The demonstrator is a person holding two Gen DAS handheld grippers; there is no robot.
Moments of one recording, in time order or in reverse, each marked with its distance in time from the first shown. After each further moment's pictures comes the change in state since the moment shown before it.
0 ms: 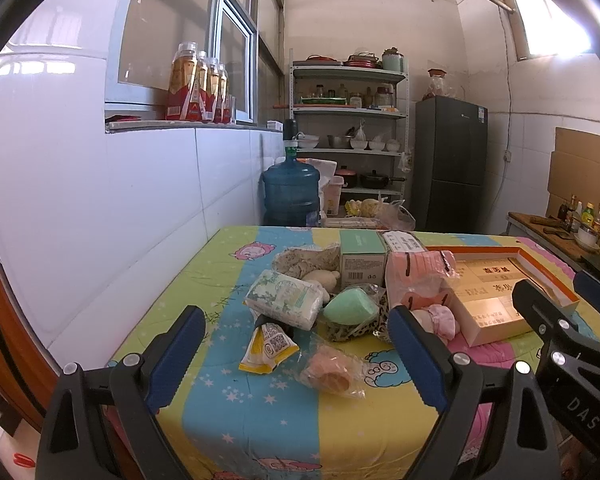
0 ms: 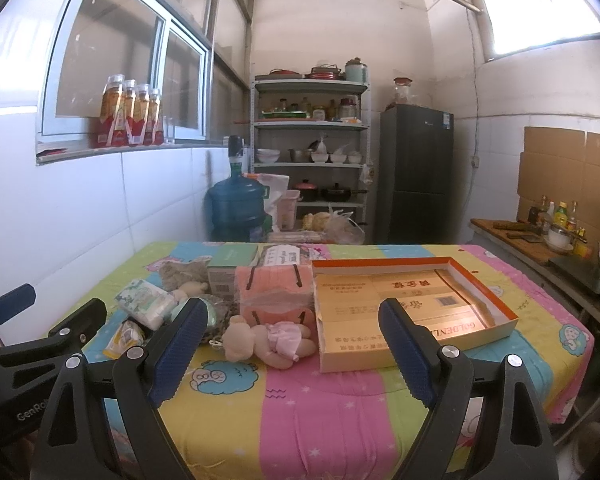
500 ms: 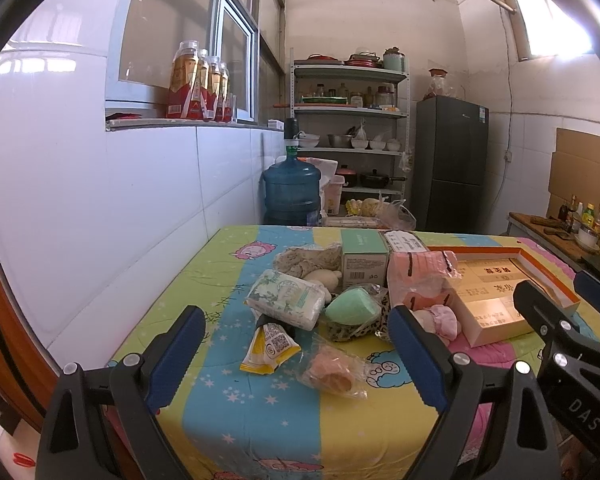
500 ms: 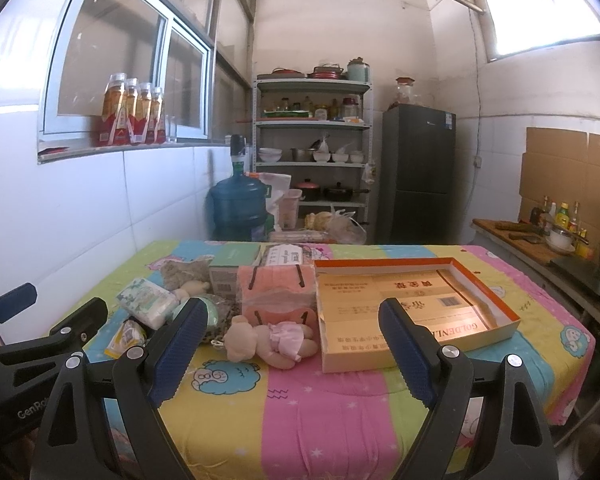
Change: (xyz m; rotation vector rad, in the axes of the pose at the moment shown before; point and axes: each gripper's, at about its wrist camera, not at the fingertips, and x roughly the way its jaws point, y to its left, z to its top) left arm 0.000 0.000 0.000 -0.001 0.001 0.000; right arm 0.003 0.002 0.000 -0.003 0.005 0.009
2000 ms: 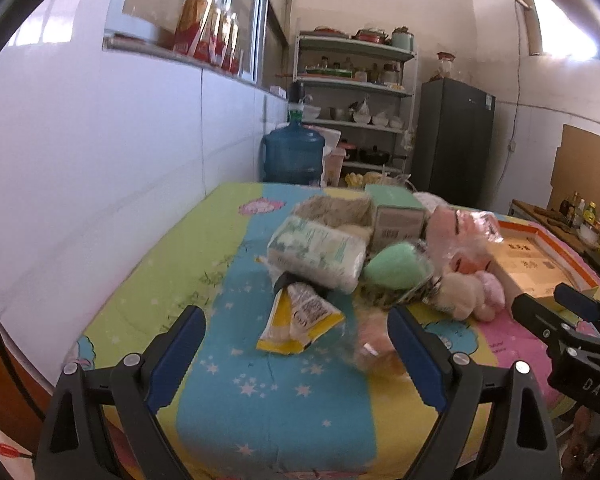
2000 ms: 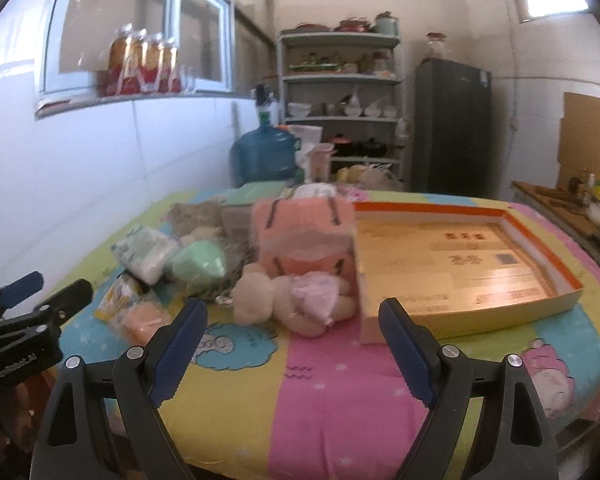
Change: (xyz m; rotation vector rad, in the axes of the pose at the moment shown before) left arm 0.070 0.045 -0.039 -0.057 0.107 -0.049; right arm 0.080 0.000 -0.040 -0.003 0.173 0.161
